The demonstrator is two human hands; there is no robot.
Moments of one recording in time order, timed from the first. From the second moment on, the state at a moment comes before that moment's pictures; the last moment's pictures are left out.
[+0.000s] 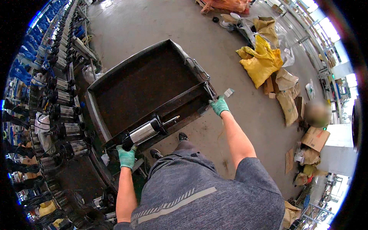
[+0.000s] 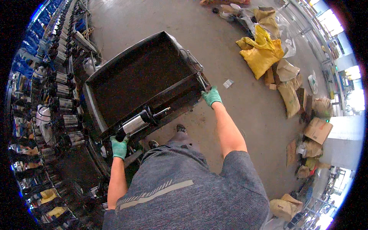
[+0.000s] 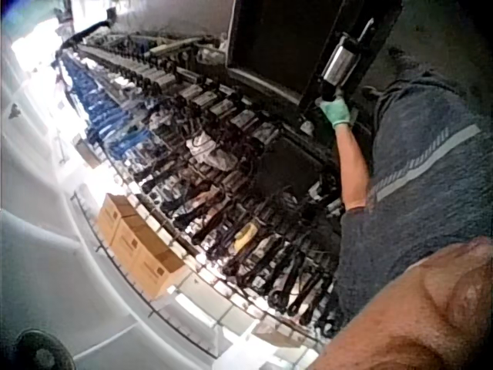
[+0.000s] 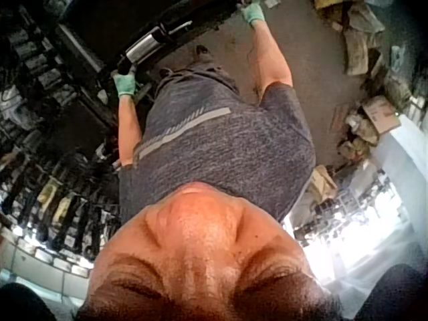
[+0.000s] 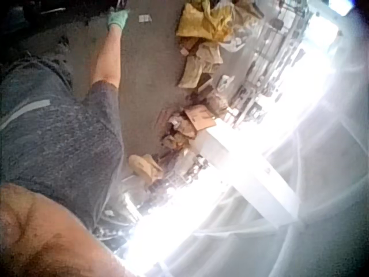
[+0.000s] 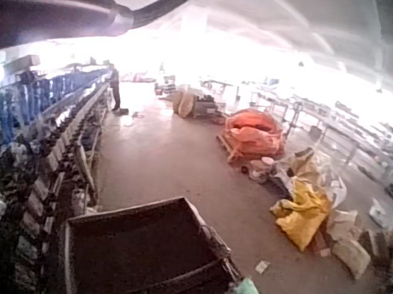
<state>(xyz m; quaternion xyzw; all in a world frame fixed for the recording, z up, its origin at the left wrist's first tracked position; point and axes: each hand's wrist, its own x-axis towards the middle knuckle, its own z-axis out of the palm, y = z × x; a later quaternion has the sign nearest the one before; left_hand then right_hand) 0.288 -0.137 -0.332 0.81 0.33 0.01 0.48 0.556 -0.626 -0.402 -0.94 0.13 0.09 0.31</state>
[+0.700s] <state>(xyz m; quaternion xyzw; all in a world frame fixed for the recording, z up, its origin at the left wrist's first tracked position) 0.285 -0.126 -0.331 0.85 0.35 -0.02 0.41 0.510 -0.483 -0.343 -0.71 0.07 0.35 0.61</state>
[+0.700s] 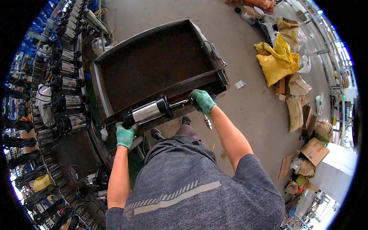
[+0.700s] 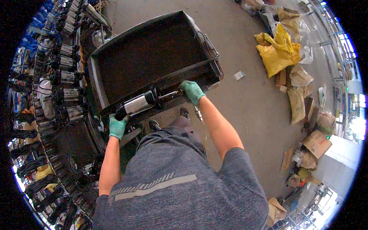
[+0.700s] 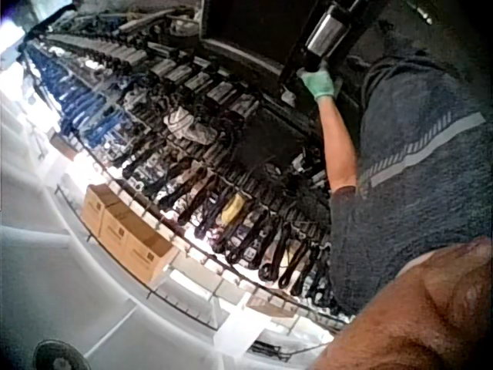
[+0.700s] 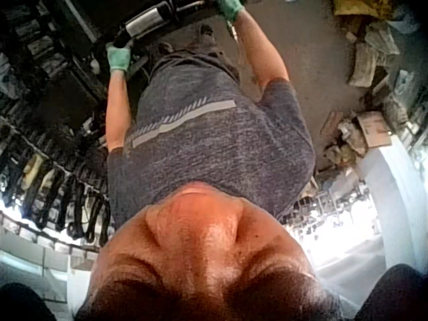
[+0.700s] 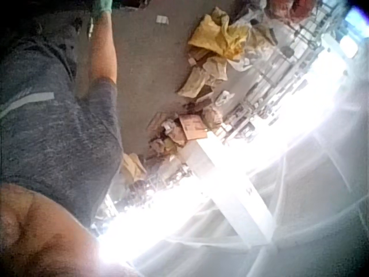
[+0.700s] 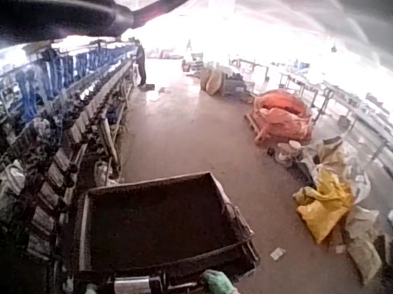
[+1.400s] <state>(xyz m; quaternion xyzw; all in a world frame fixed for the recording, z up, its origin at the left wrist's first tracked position) 0.294 -0.128 -0.309 0.88 0.35 -0.06 0.31 0.502 -0.454 -0.354 -0.68 0.14 0.33 0.64</state>
